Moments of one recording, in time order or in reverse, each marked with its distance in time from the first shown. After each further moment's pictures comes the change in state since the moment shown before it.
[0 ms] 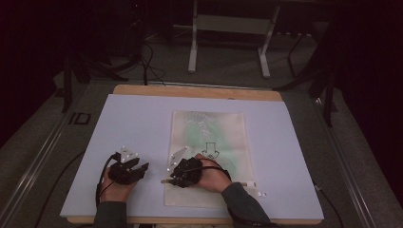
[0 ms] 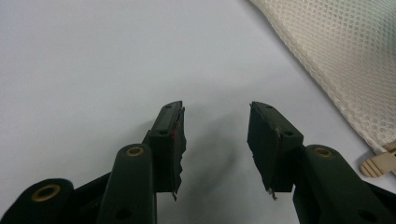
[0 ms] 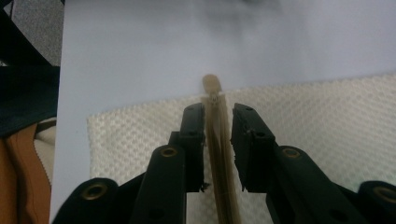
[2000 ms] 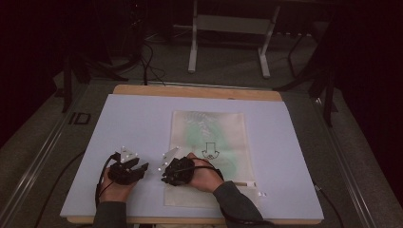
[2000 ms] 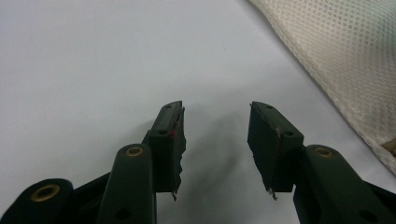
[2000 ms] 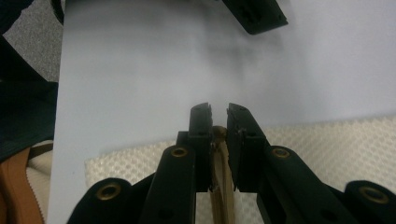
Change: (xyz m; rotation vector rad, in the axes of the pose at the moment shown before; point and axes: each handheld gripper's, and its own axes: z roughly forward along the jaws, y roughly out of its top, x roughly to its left) left arm 0.001 0.000 -0.001 -0.003 -0.001 -0.002; right arm 0.005 0.019 0.007 -0.022 -0.026 -0.018
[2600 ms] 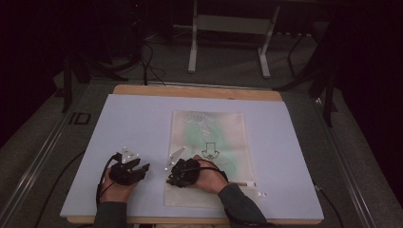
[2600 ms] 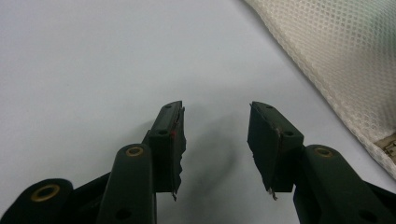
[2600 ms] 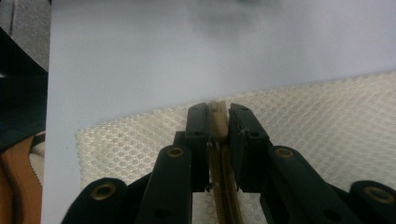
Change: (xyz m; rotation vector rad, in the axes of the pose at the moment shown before) left arm -0.003 0.000 0.000 0.005 -0.010 0.012; right arm -0.007 -0.021 0.005 0.022 0.038 0.074
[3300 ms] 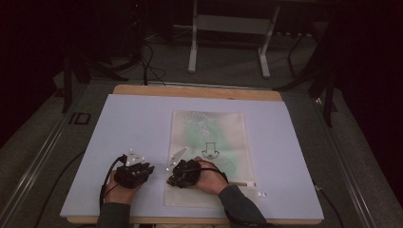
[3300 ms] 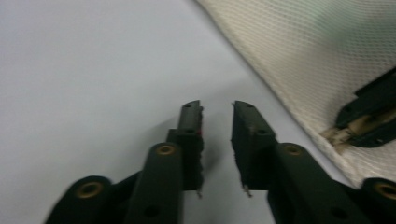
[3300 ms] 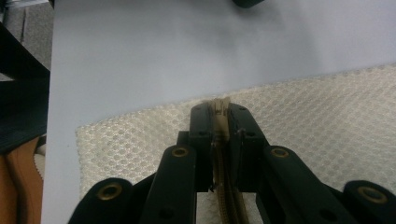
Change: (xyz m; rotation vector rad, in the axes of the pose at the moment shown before) left arm -0.017 0.002 0.000 0.006 -0.105 0.050; right arm -0.001 -0.006 0.003 -0.021 0.018 0.018
